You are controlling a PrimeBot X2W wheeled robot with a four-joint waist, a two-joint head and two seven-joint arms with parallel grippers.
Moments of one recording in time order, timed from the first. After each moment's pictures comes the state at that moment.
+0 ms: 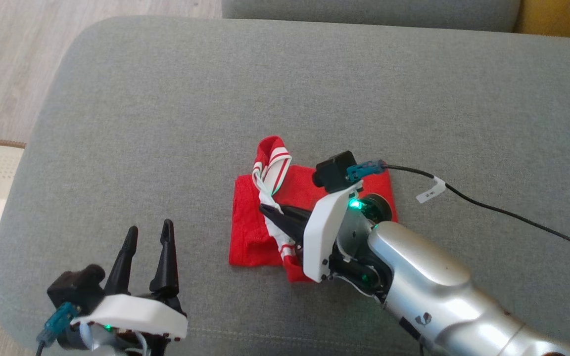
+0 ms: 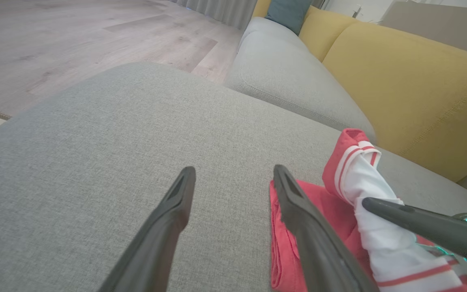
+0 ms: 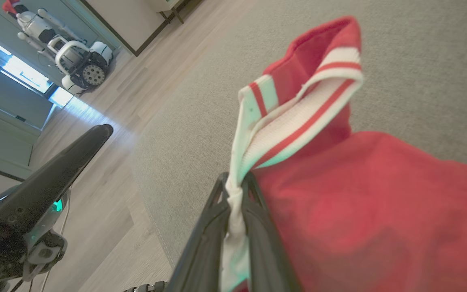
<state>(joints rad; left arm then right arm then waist) 0.06 0.21 -0.34 0.03 -0.58 0.18 -0.24 -0.63 -0.08 0.93 0.56 0.90 0.12 0.29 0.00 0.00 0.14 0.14</state>
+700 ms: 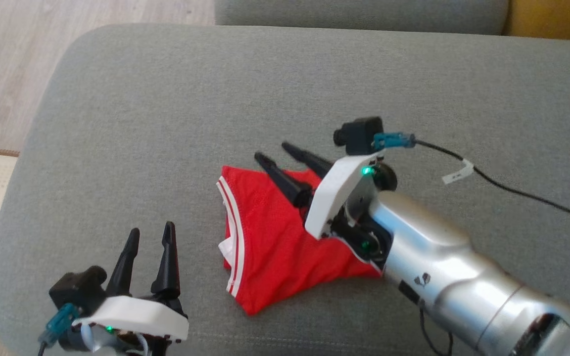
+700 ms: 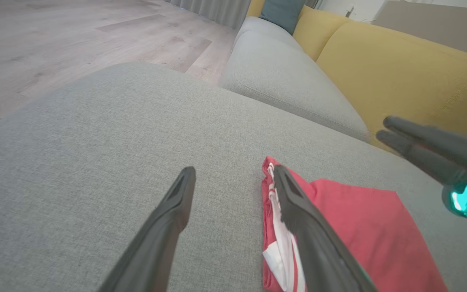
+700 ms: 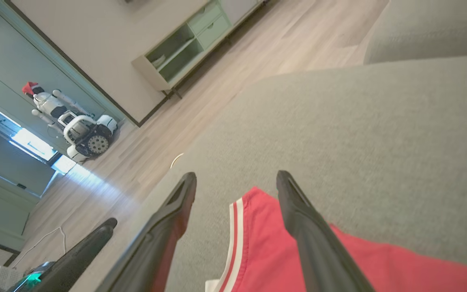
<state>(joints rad) 0.06 0.21 -0.35 0.04 -0.58 0.18 -0.24 -0.79 -0.07 1.05 0.70 1.12 0.12 0.01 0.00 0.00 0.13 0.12</state>
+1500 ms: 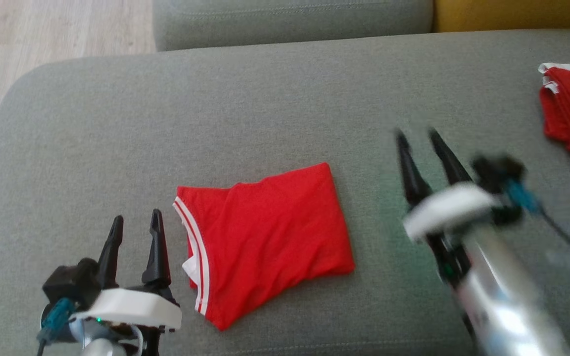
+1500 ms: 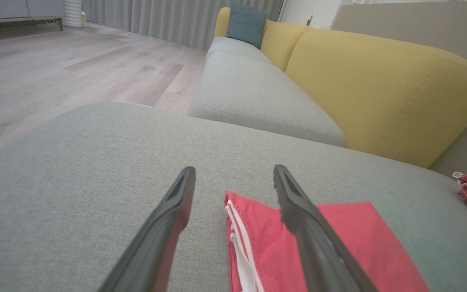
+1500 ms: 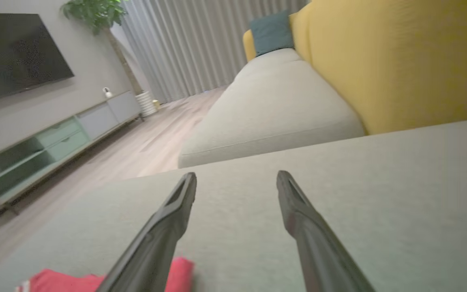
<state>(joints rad) 0.04 0.20 -0.30 0.03 -0.48 0.21 -0.25 -0.51 -0.08 0.32 0.72 0.47 0.12 -0.25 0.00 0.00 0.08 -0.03</state>
